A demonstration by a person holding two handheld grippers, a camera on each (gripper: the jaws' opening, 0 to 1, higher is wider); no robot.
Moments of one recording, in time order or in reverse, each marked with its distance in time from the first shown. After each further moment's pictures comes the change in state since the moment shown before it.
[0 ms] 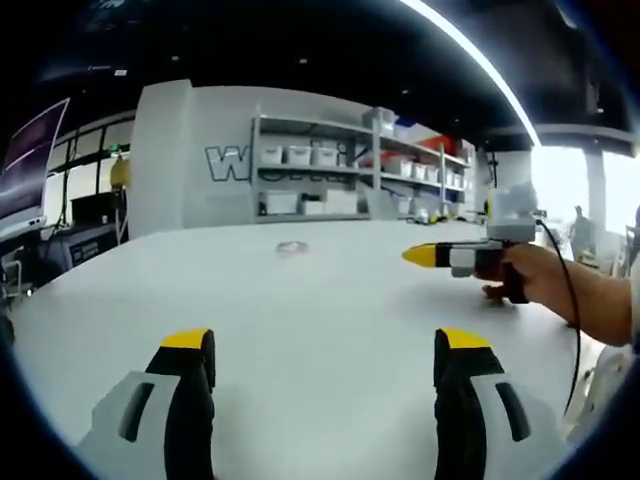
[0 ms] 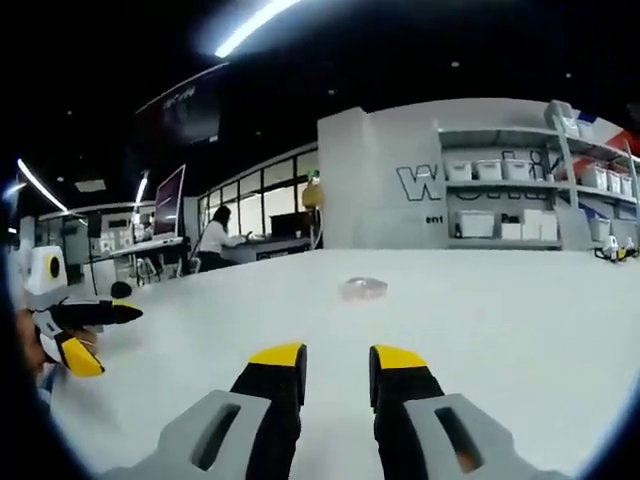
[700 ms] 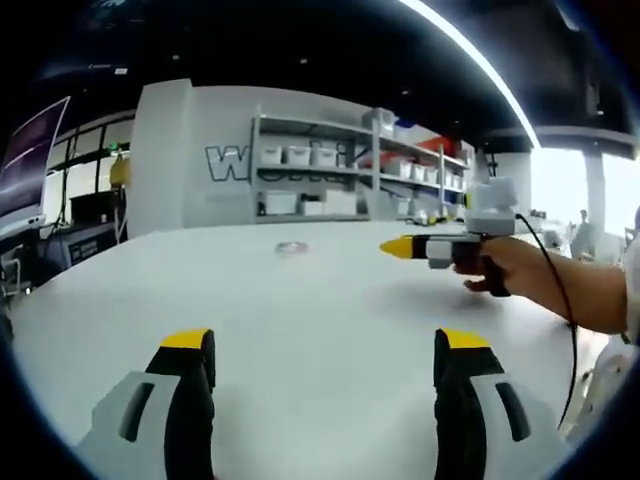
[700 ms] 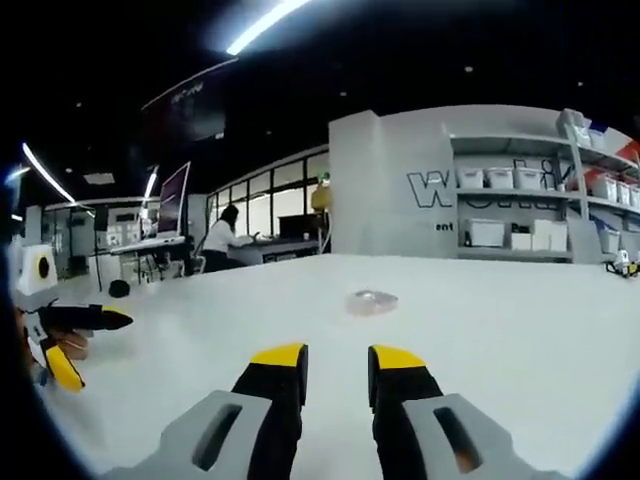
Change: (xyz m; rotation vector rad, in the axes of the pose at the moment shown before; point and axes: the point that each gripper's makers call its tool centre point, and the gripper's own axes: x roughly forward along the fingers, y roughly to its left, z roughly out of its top) left arm 0.001 0.000 0.003 -0.006 -0.002 -0.006; right arm 0.036 0.002 0.015 0.027 -0.022 0.049
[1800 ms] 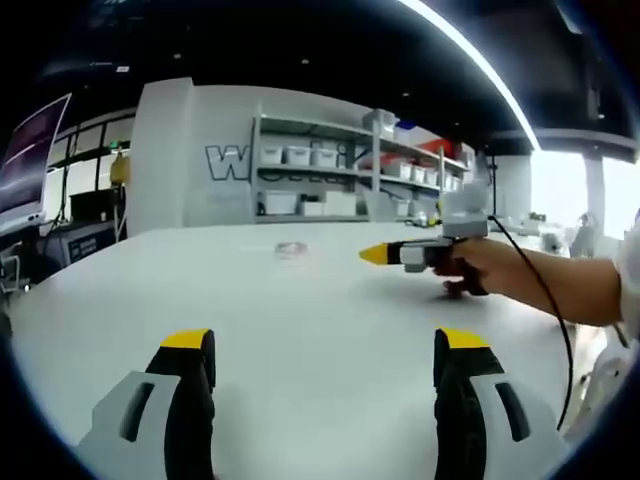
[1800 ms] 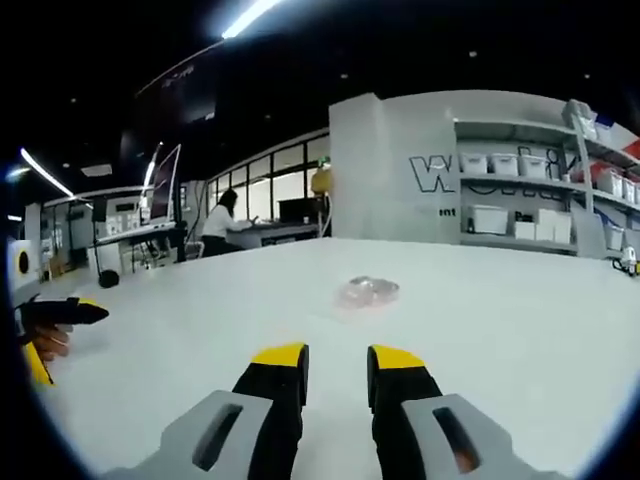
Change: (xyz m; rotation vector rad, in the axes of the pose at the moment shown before) left arm 0.002 -0.002 -0.001 -0.012 -0.002 -0.004; right arm 0.030 -0.009 -0.012 -0.062 0.077 -0.005
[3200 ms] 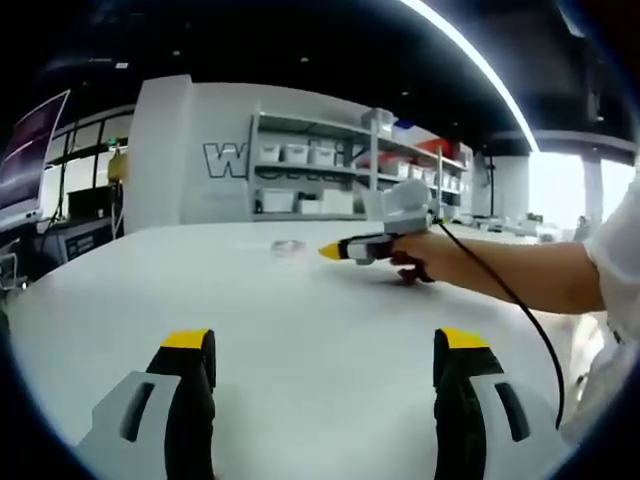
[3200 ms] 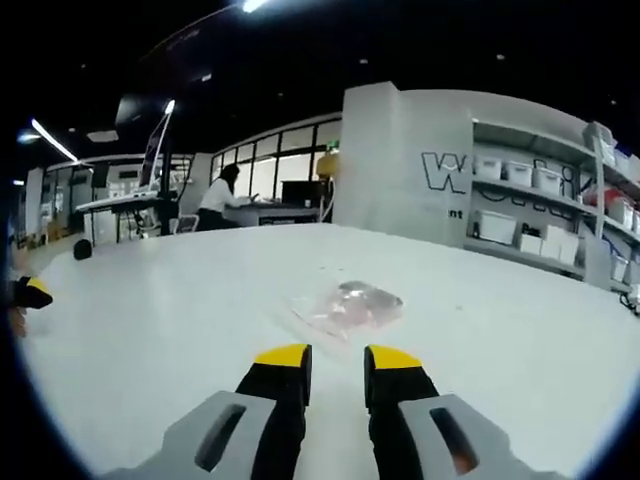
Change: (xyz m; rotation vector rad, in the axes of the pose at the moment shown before) left arm -0.010 0.001 -0.005 -0.009 0.006 -0.014; right arm 0.072 -0.009 -0.001 -0.128 0.066 -0.003
